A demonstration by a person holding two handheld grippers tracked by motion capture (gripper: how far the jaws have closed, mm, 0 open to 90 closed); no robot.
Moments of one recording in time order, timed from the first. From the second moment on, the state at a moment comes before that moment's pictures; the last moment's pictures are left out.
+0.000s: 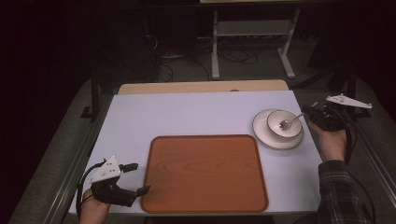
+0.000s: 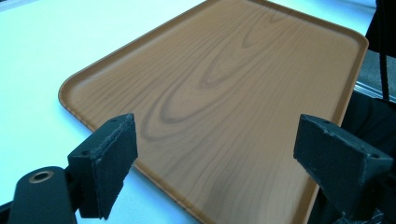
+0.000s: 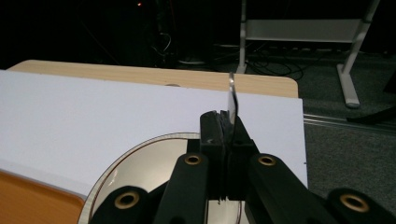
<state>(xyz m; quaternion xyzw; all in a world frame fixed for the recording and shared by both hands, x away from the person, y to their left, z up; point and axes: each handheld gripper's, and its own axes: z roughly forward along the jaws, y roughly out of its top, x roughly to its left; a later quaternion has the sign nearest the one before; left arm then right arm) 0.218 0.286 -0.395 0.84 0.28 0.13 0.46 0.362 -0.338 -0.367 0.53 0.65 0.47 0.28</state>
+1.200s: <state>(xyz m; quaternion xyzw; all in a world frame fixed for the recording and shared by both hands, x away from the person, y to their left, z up) 0.217 0.287 -0.394 0.84 0.28 0.13 0.46 0.315 -0.300 -0.299 0.42 0.72 0.48 0.26</state>
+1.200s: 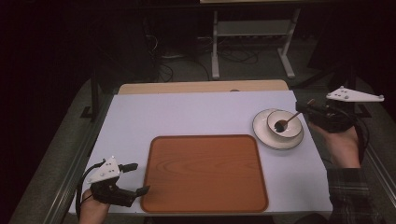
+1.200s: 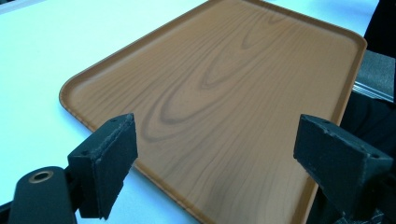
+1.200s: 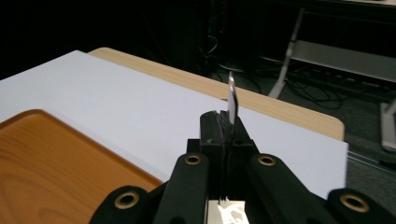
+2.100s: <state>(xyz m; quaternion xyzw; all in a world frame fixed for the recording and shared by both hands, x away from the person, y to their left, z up) 0.217 0.287 -0.394 0.83 0.28 0.13 0.46 0.302 -0.217 -0.310 0.29 0.82 0.45 0.18</state>
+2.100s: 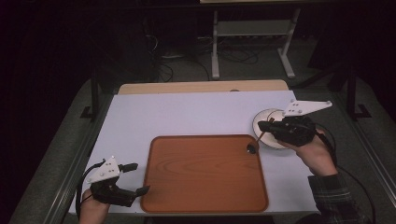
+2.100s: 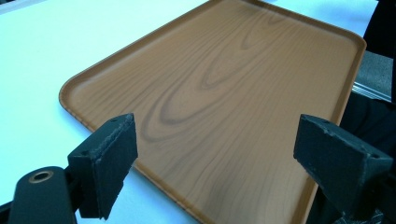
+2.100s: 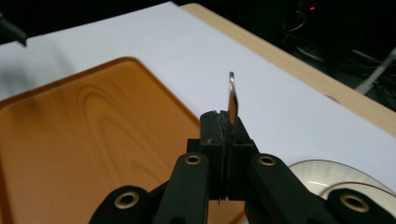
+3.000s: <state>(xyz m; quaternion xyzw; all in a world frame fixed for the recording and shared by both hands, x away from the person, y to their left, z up) 0.217 0.287 -0.395 0.84 0.27 0.13 0.46 0.305 -0.171 -0.347 0.24 0.88 0.39 0.13</state>
